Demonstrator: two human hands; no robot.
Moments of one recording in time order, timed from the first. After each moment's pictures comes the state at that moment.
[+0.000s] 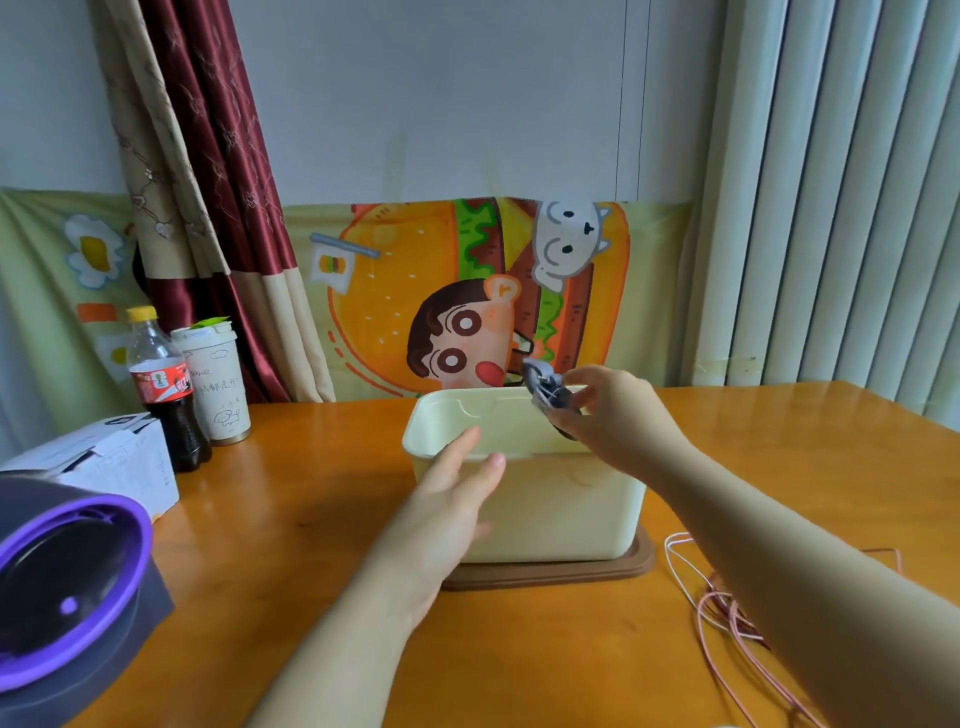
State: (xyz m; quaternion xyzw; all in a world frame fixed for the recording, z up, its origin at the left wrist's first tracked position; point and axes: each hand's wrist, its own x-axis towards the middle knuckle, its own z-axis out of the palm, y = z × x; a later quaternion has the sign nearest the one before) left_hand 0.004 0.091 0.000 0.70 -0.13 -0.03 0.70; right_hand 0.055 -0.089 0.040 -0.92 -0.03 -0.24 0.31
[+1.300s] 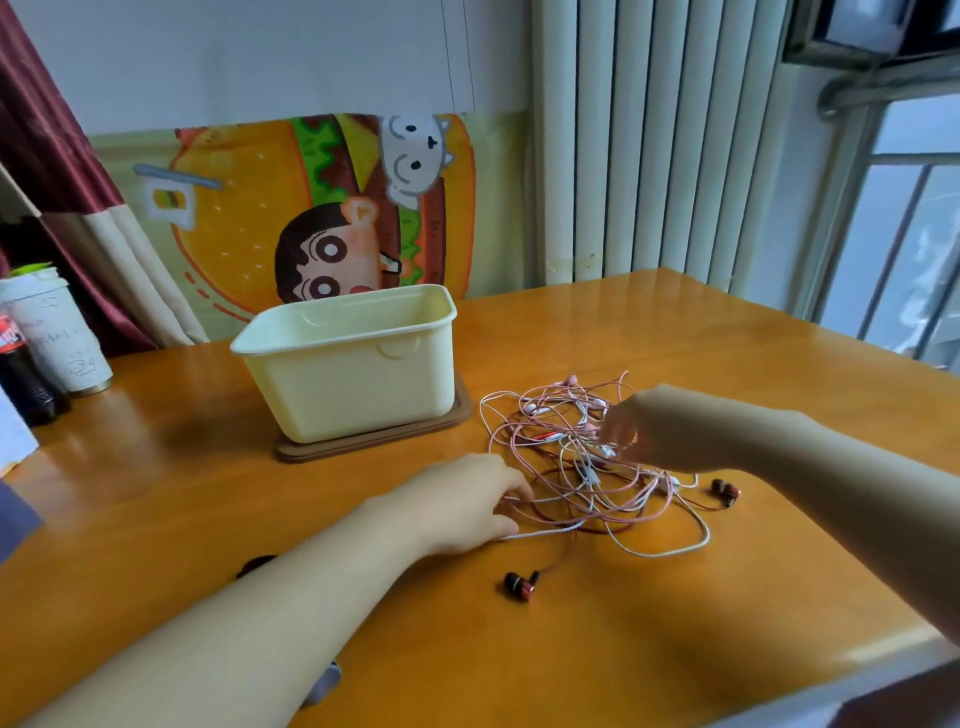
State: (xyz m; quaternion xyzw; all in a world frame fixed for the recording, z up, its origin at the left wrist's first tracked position) left_hand -0.081 -0.042 -0.045 0.91 -0.41 -0.11 0.03; right_hand -0.126 -0.265 -0.018 -1.00 -0.05 0.05 0.04
